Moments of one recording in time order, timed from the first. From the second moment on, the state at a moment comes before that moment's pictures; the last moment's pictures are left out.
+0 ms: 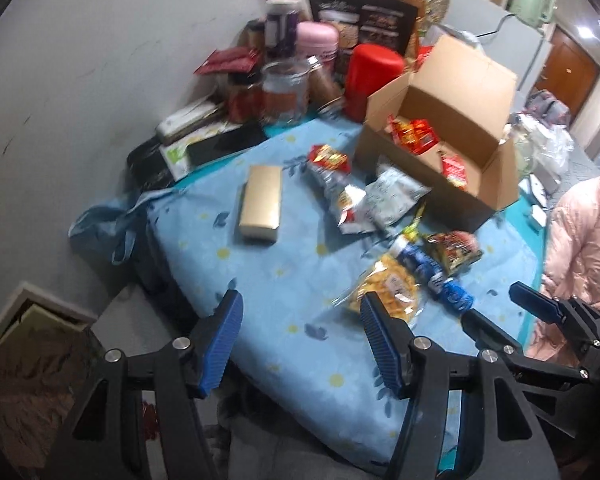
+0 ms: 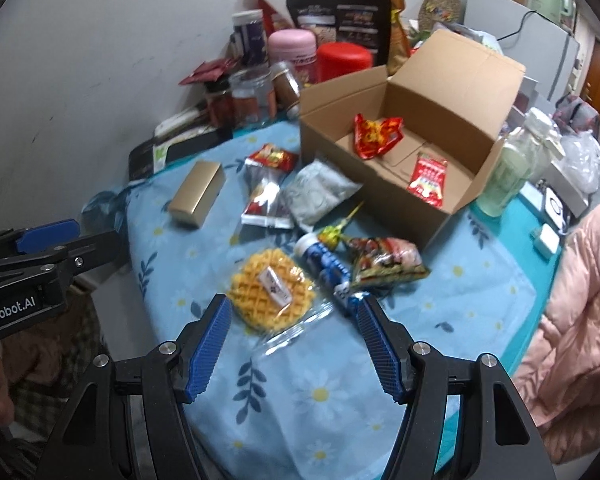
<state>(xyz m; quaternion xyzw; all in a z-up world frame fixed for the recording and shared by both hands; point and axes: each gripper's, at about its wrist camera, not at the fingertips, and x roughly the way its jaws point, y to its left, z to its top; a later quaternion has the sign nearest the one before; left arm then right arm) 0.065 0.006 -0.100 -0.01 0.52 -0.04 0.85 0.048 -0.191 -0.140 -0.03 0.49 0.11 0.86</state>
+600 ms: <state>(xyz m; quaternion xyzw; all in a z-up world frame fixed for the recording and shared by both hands) 0.092 -0.018 -0.153 0.00 0.56 -0.12 0.82 0.069 -0.207 -0.205 0.02 0.56 0.10 0.82</state>
